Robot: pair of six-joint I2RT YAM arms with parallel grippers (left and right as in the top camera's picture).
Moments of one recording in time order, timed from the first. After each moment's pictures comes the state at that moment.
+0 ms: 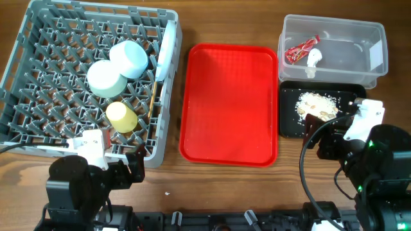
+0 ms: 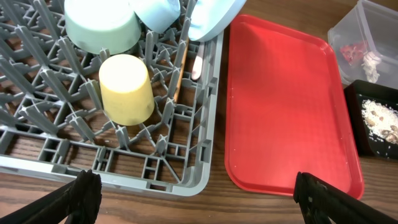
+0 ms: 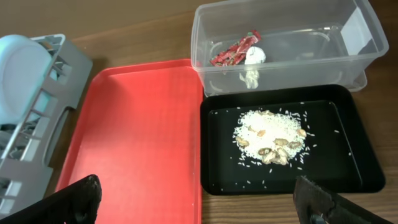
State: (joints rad) left arm -0.08 0.48 0.90 -1.13 0.10 -0.26; right arm 0.03 0.65 1.02 -0.99 -0.02 0.20
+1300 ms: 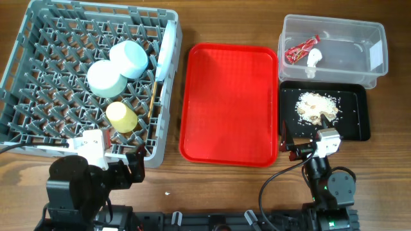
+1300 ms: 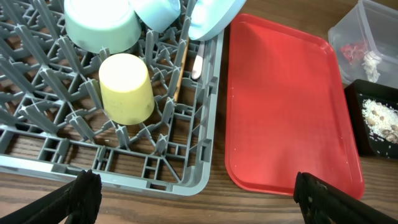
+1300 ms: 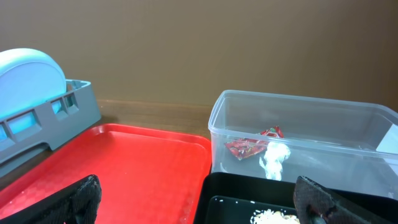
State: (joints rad) left arm -0.08 0.48 0.90 -1.13 0.10 -0.26; right arm 0.09 0.01 0.01 0.00 -0.04 -0.01
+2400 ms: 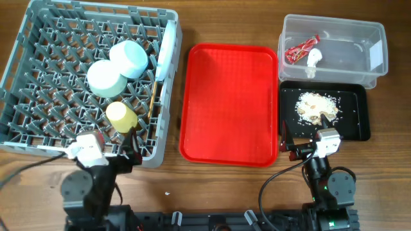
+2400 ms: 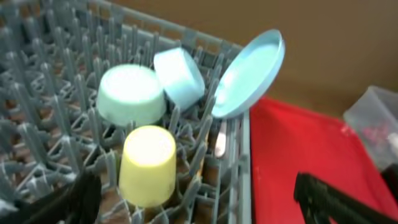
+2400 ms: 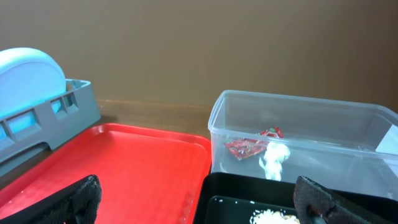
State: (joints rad) left arm 0.05 0.16 0.44 -0.58 0.08 -0.25; right arm 0.09 0.01 0.01 0.00 -0.04 -0.01
